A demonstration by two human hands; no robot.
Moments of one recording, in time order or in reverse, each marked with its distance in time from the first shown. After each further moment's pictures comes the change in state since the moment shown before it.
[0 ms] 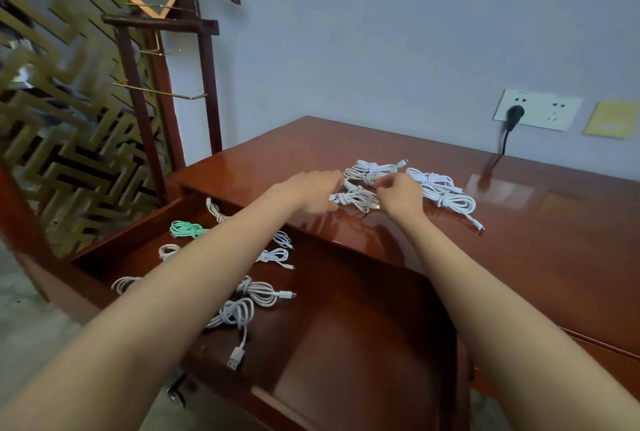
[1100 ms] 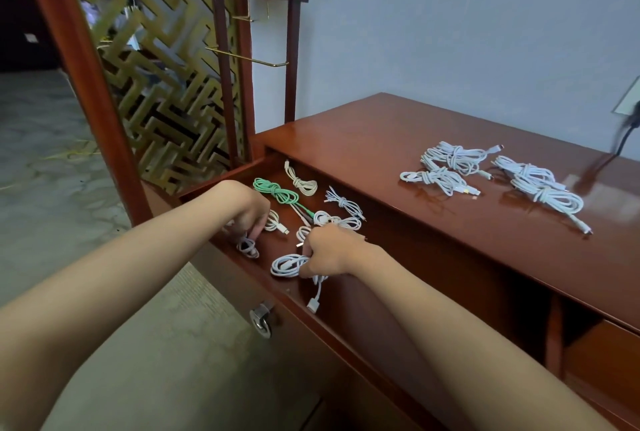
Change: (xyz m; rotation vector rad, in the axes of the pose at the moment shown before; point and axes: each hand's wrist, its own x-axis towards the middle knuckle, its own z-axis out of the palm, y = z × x) left_hand -0.145 -0.134 0.034 0.205 -0.714 -0.351; right_hand -0.132 -0.092 0.113 -0.454 -0.820 -0.665
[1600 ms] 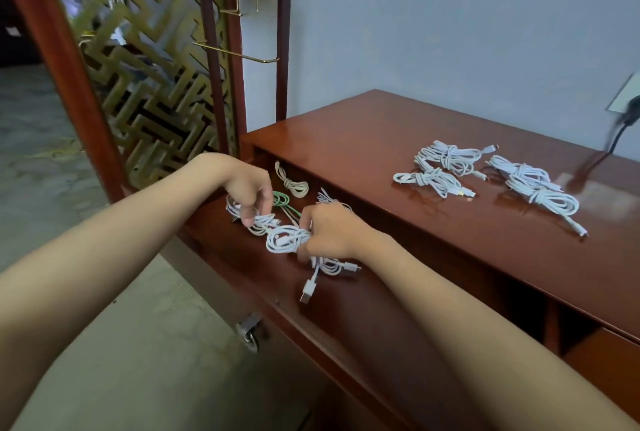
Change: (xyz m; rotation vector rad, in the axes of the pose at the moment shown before) left_hand 0.002 -0.015 -0.037 -0.324 0.088 0.178; right_hand 0.000 0.012 -0.029 0.186 0.093 0.029
